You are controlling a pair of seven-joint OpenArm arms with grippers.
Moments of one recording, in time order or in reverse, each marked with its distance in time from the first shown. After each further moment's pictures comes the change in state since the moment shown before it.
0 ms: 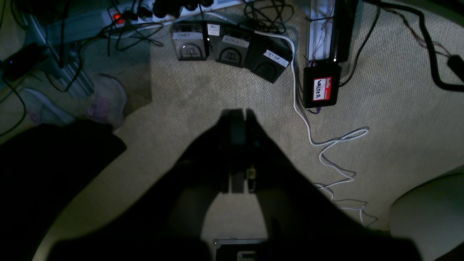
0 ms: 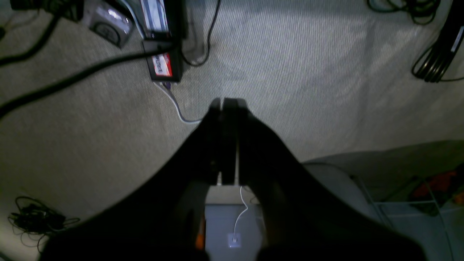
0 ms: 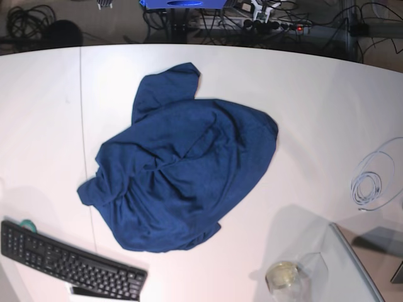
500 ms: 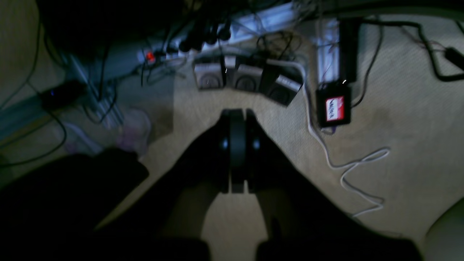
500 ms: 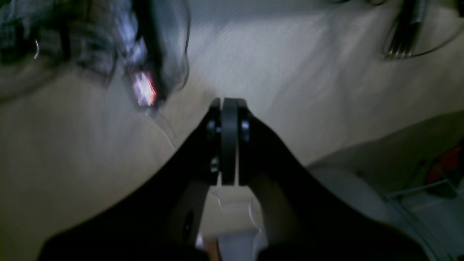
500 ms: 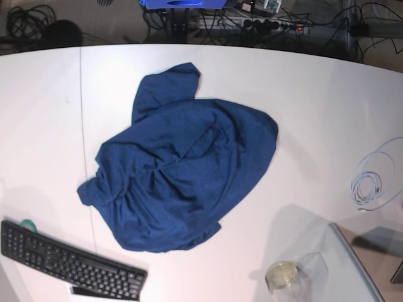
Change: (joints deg) left arm 20.3 -5.1 0.8 33.9 0.0 -0.1 0.8; right arm -27.7 -1.6 13.4 46.9 -0.2 0.0 -6.6
